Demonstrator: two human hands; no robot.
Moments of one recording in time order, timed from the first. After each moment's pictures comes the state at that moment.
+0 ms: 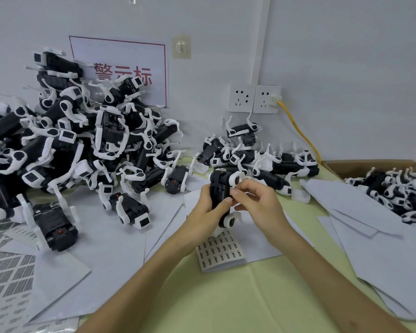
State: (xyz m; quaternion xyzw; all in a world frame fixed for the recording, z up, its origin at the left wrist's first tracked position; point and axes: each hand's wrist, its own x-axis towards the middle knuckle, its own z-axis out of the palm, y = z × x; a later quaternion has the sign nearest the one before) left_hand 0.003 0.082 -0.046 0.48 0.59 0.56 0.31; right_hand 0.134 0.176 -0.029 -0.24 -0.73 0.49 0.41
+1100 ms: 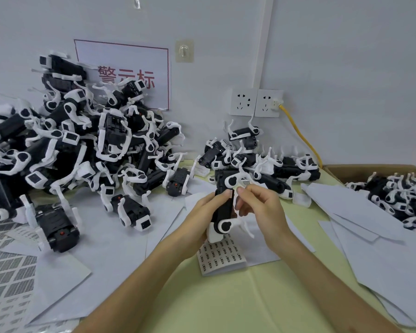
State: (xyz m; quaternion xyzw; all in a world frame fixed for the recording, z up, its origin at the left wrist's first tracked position) left_hand 0.009 0.075 -0.028 0.38 0.50 0.61 0.48; right_hand 0.134 0.175 -0.030 -0.20 -0.69 0.53 0.44
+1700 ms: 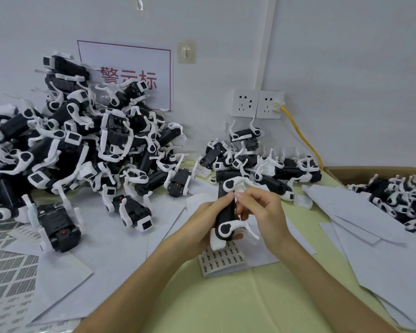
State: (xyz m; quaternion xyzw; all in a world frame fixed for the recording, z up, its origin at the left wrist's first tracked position) left_hand 0.013 0.072 -0.023 0.35 0.48 0.60 0.54; right_hand 0.134 0.170 -0.031 -0.15 -0.71 0.52 0.46
